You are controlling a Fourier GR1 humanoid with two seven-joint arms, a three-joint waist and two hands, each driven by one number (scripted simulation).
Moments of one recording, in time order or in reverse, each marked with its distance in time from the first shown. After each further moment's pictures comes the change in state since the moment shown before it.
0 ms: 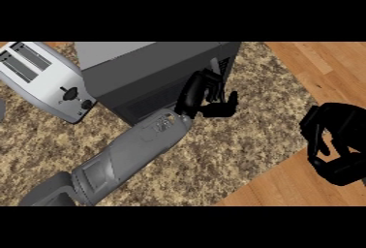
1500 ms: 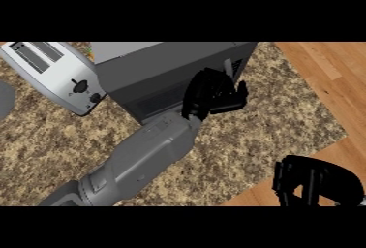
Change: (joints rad) left arm 0.058 -0.066 0.180 -0.087 0.353 -0.128 0.018; right arm 0.169 0.017 0.214 -0.246 -0.037 0.018 0.105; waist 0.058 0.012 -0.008
